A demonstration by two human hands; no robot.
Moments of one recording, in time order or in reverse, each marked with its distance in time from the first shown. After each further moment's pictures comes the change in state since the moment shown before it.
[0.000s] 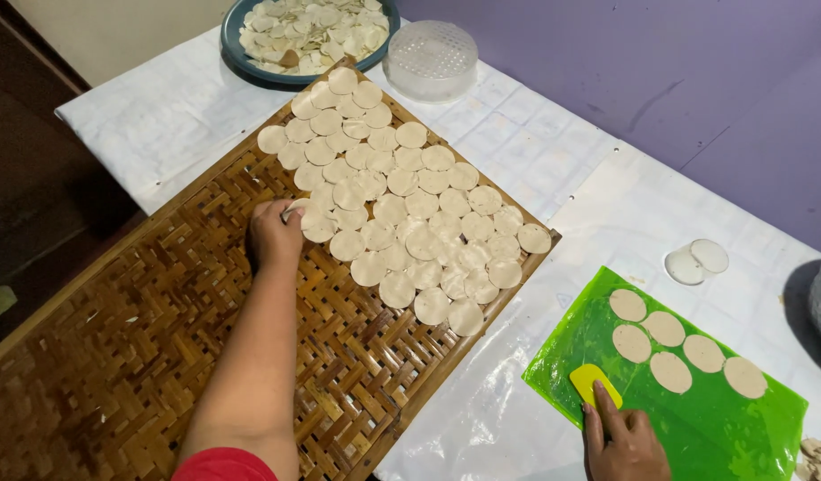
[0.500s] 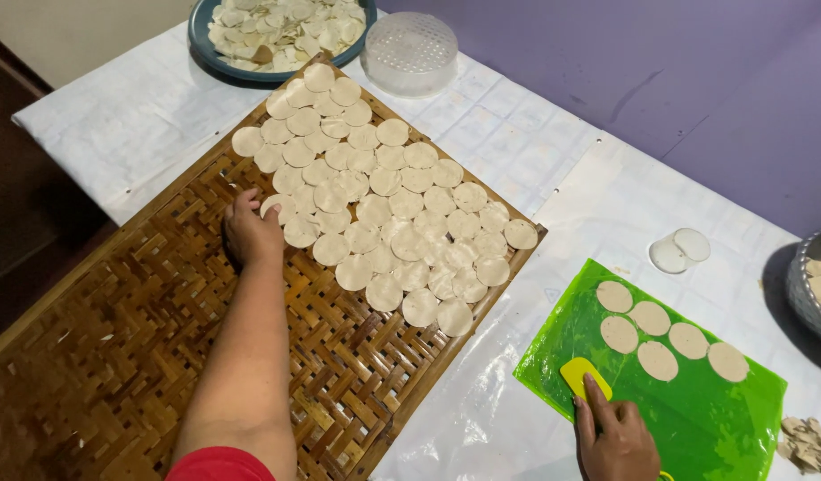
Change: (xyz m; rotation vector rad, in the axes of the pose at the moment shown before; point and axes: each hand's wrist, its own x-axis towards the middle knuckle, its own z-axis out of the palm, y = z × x) left_hand 0.019 -0.012 0.021 -0.004 0.111 -0.139; right_hand 0.002 -0.004 -0.002 -0.059 0.013 -0.048
